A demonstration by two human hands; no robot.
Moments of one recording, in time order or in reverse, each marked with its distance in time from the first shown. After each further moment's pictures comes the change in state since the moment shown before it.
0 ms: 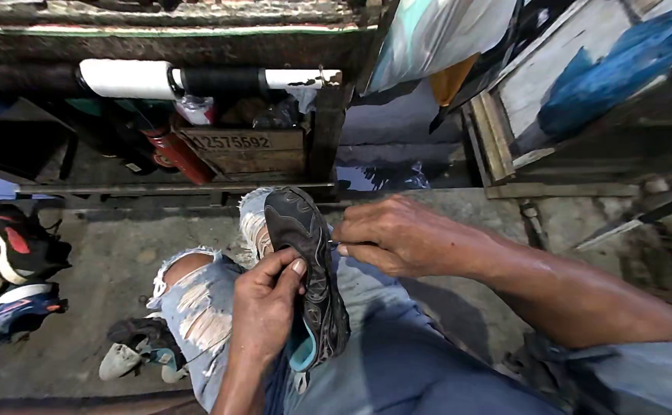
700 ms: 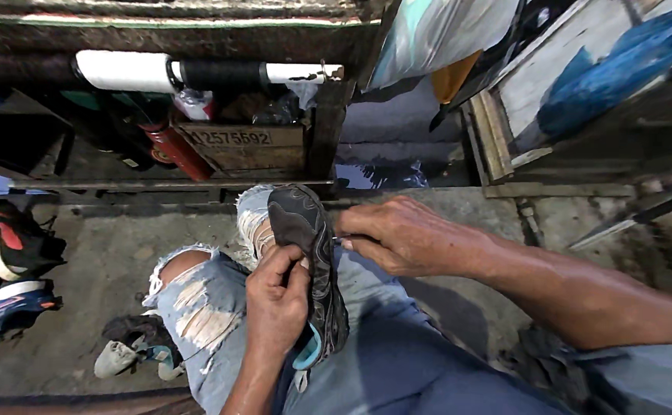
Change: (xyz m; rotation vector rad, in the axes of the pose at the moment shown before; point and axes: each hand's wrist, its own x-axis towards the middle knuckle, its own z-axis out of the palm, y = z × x) left_hand 0.000 -0.019 0.013 0.144 0.053 0.284; right_hand -0.006 -0.002 0.003 -0.046 -0.003 0.078
